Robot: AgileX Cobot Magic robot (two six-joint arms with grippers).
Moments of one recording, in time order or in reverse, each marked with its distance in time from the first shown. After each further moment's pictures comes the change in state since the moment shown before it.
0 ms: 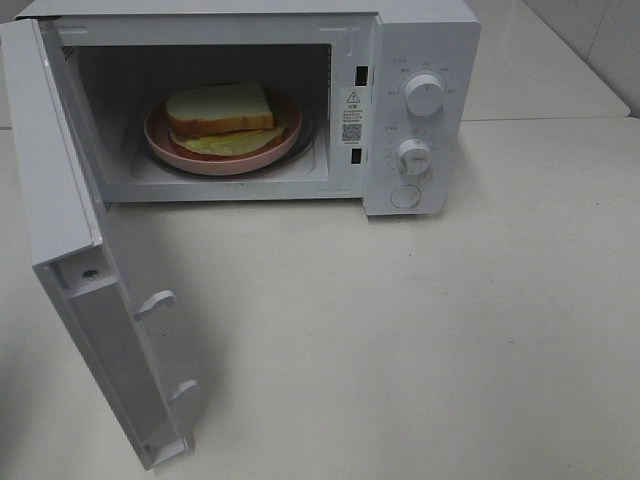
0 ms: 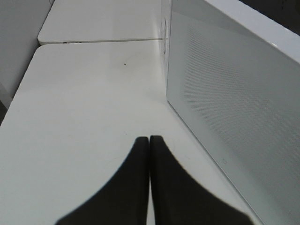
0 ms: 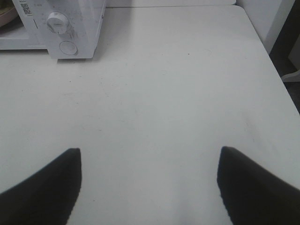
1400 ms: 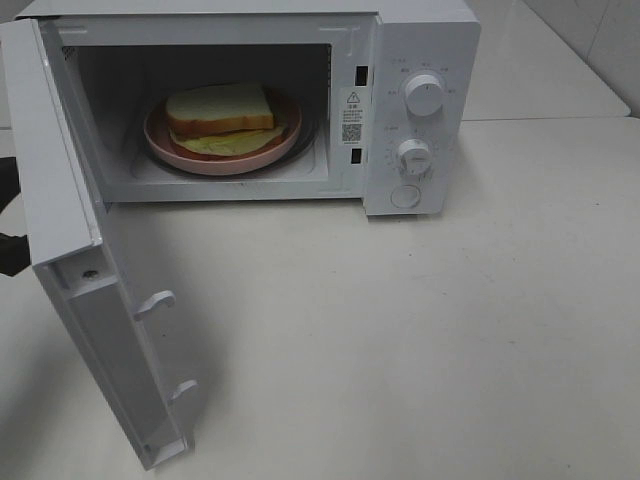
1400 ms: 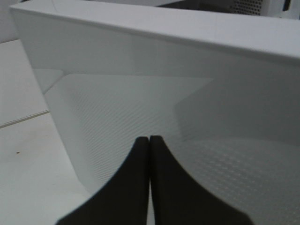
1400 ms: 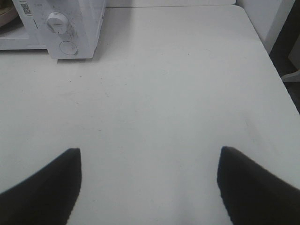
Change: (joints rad) left arm -0.093 0.833 0.242 0.334 -1.360 -0.084; right arm 0.000 0.000 0.000 0.000 -0.001 0.000
